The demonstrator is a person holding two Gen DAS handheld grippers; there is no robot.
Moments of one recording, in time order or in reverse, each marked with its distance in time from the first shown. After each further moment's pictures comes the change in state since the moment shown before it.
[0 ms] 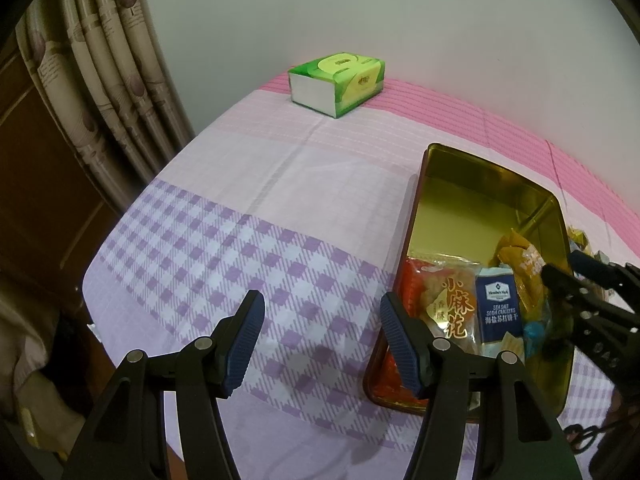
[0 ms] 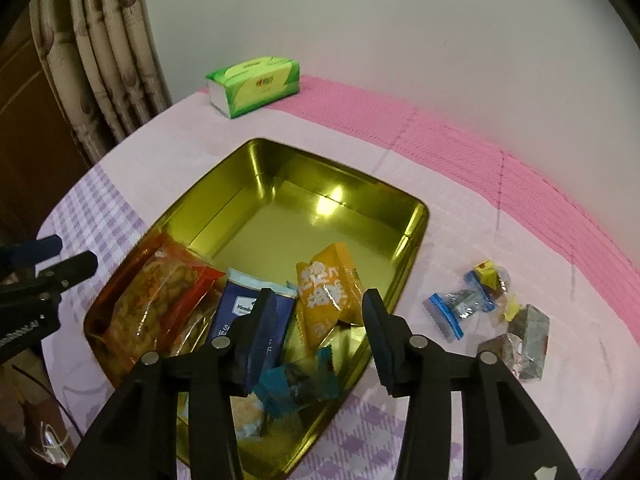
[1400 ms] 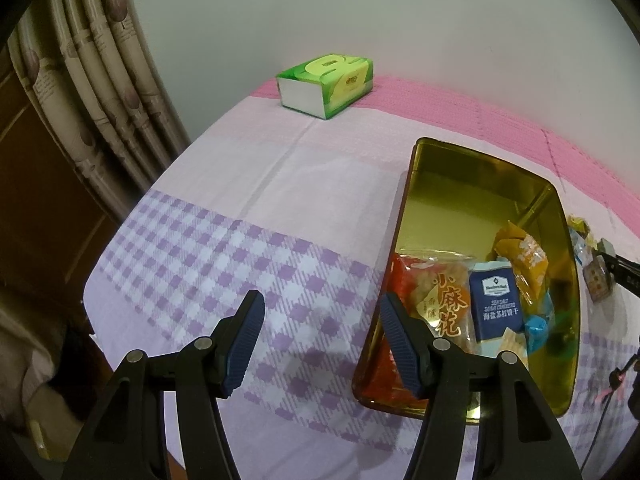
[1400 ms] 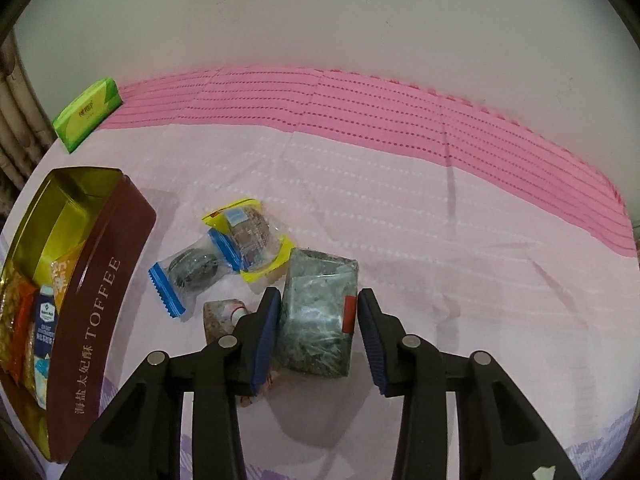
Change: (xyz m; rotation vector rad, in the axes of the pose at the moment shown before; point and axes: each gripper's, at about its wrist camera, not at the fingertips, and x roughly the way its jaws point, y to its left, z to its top) left arm 0.001 -0.010 -0.001 0.045 -0.017 0.006; right arm 0.026 -0.173 -0.052 0.290 0.079 -0.189
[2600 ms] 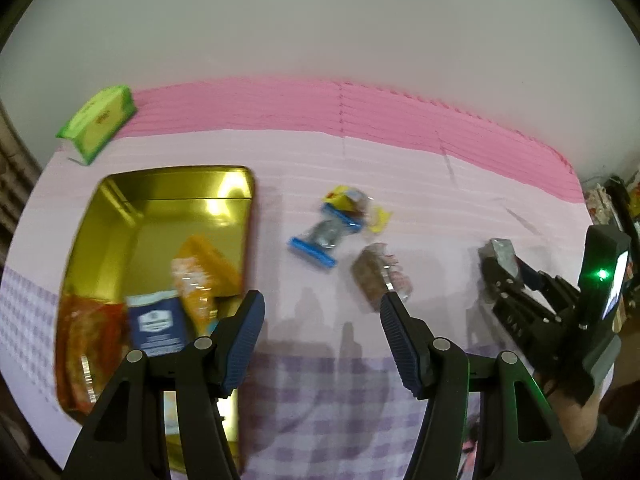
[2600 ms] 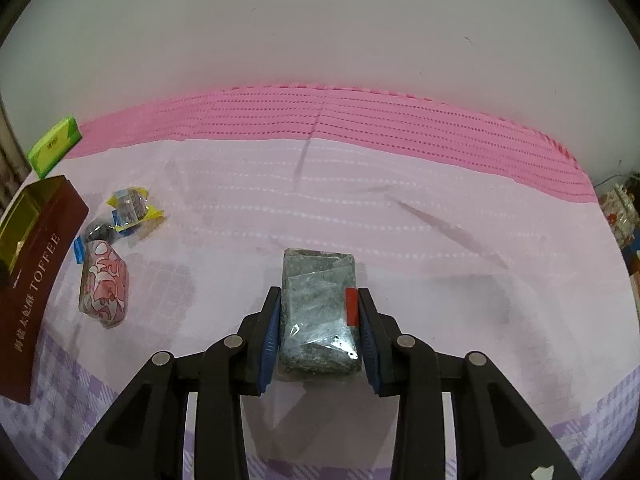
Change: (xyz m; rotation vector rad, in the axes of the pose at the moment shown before) left arm -0.011 -0.241 0.014 0.258 0.104 -0.351; right arm -0.020 -0.092 -0.056 0.119 -0.125 -0.080
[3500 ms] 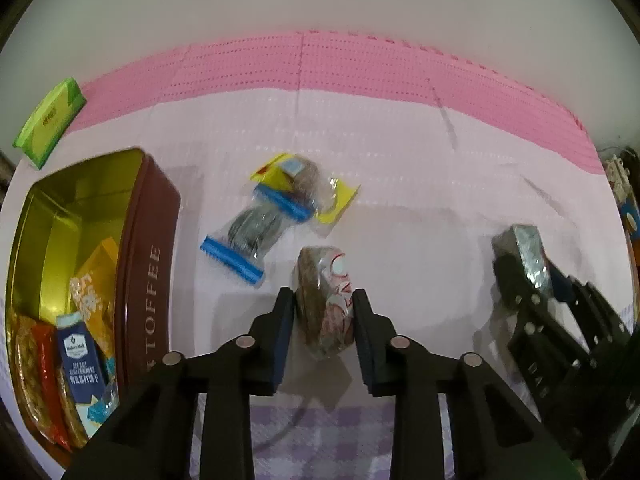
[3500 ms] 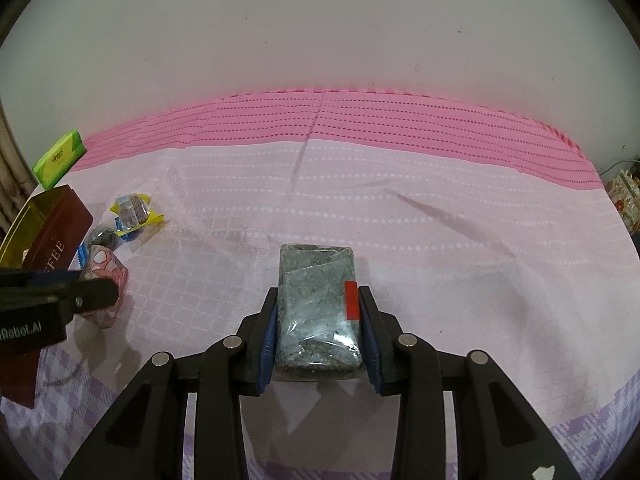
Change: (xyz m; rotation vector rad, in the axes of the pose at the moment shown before) left arm 0.070 -0.042 0.005 0.051 0.110 0.024; right arm 0.000 -0.009 -0.006 0.039 -0.032 0.036
